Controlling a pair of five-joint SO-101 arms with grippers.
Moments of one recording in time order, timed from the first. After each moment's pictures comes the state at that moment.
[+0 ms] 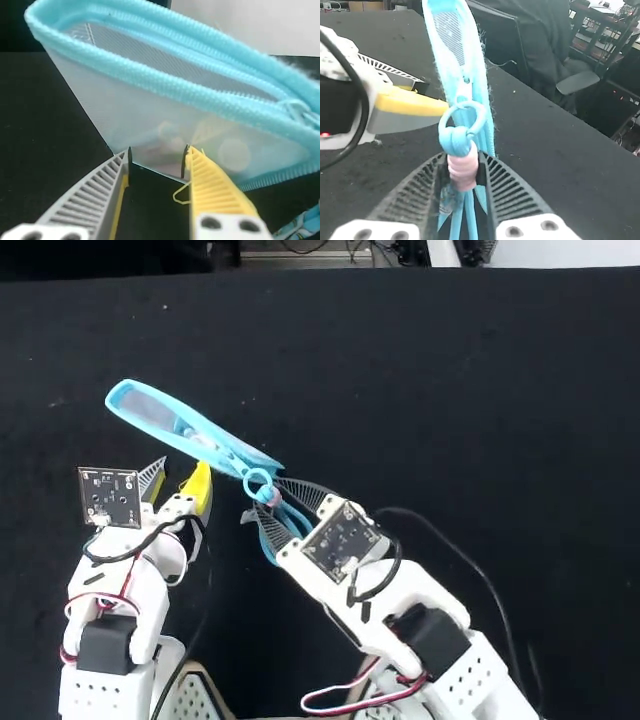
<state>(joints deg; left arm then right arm) 1.3 -100.3 79.3 45.3 3.7 -39.6 -85.8 74.8 36.5 12.9</state>
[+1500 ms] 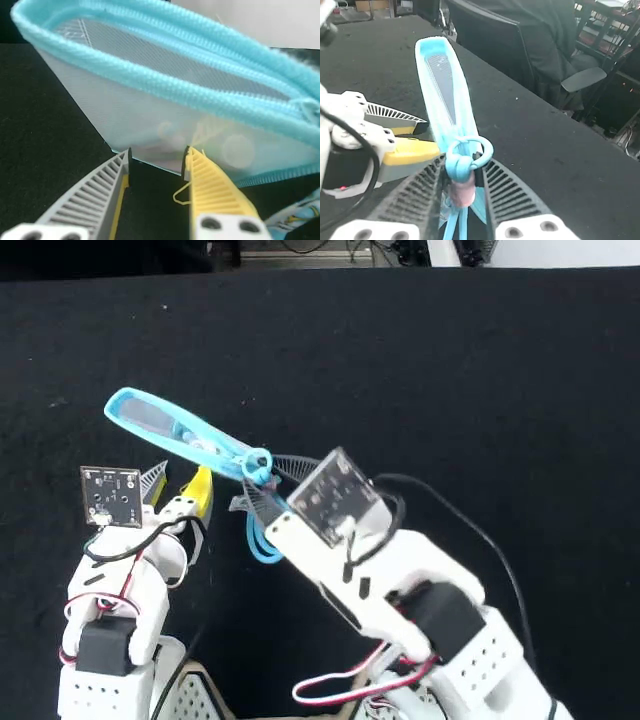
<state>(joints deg) 1.5 -100.3 78.6 47.4 3.7 -40.5 -67.4 49.2 47.2 10.5</state>
